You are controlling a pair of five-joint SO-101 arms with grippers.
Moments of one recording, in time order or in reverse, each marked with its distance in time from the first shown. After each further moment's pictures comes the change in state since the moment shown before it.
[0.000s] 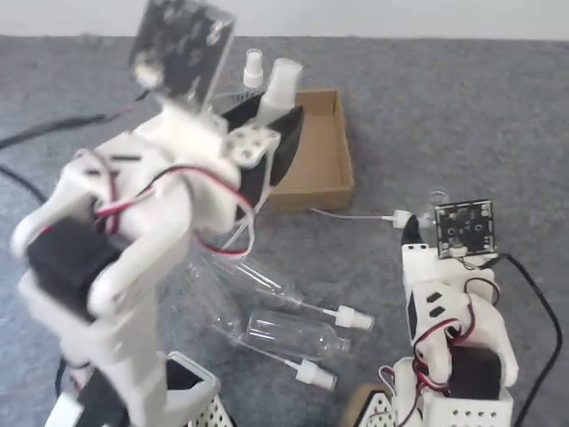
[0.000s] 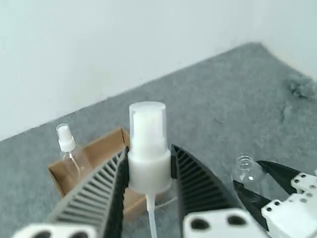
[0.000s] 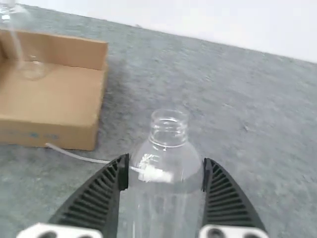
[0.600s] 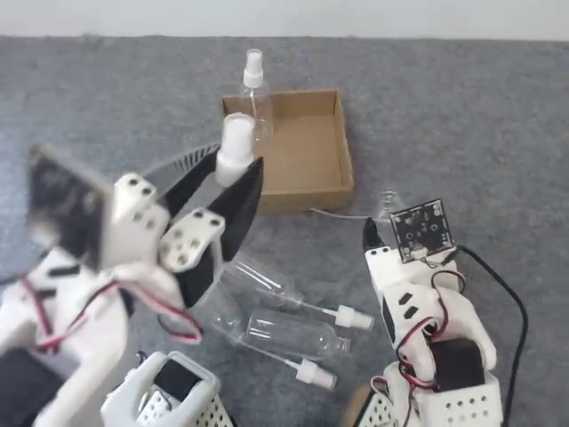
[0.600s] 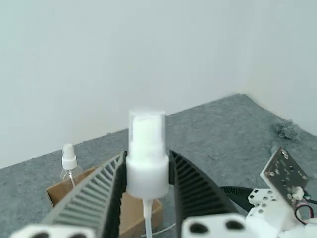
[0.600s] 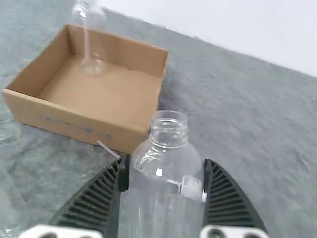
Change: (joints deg) left arm 0.0 -35.2 39.3 -16.9 0.0; right arm -12.6 0.2 5.9 -6.3 0.0
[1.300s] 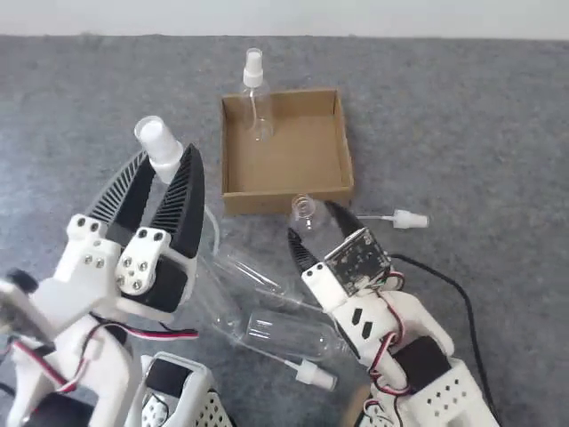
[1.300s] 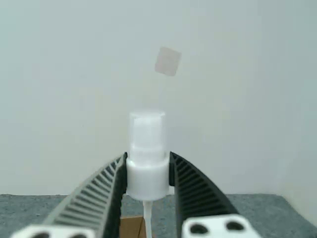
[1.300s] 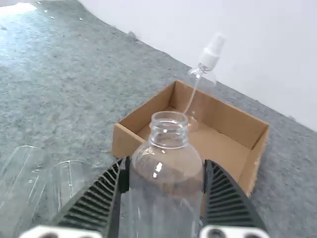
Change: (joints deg) left arm -14.2 -27.9 36.2 -27.9 10.6; right arm -22.6 0.0 12.6 -23.3 0.0
